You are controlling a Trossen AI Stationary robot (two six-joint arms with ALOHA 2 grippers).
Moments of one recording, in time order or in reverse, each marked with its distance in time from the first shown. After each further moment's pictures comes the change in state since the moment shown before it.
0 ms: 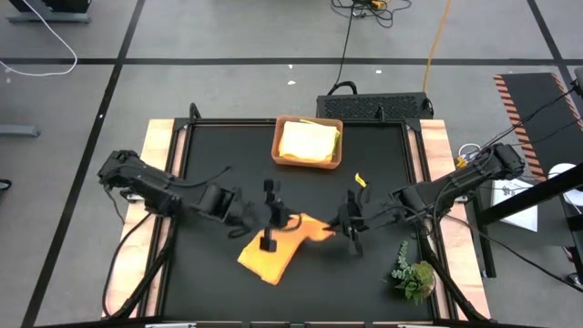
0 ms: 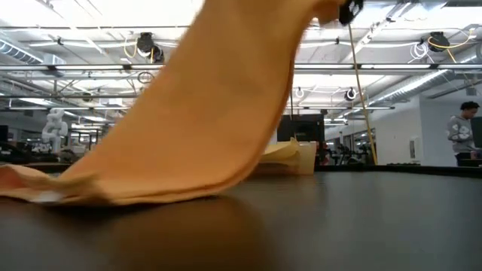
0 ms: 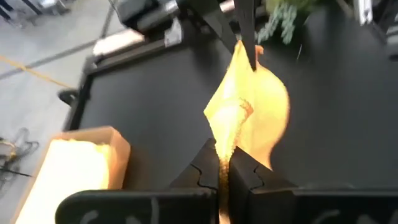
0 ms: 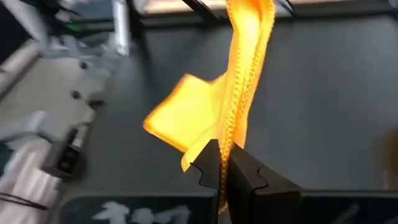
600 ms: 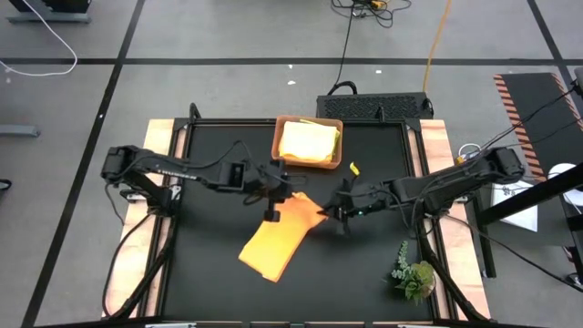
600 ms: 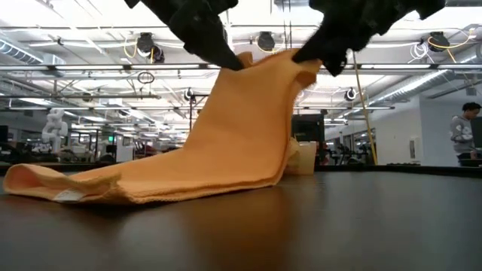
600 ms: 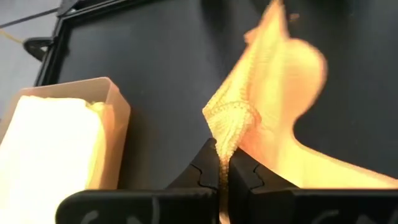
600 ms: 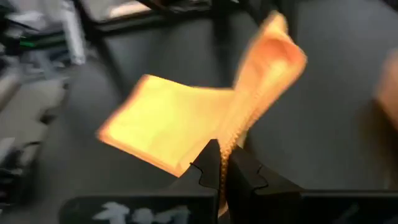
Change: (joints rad) left arm 0.340 0.001 -0.270 0.204 0.328 0.149; right arm -0.214 0.018 -0.204 0.212 -0.055 0.028
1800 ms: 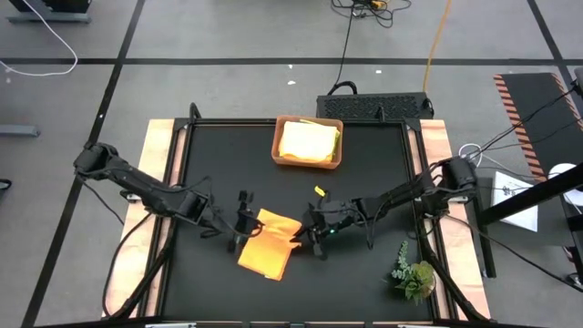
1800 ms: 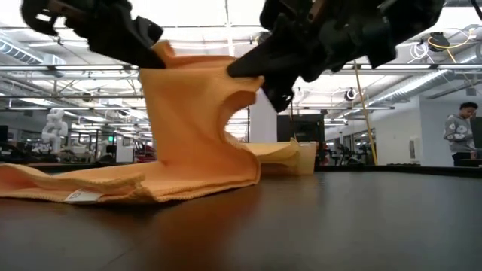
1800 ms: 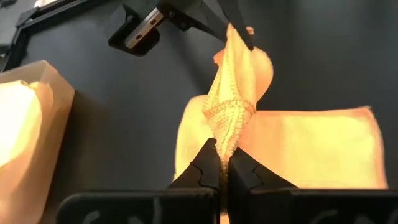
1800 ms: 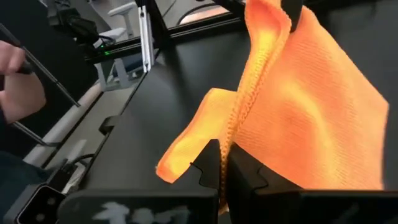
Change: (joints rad) left arm -0.350 -0.289 -0.405 0.102 -0.181 -0.137; right arm 0.051 0.471 0.040 0.577 -0.282 0.020
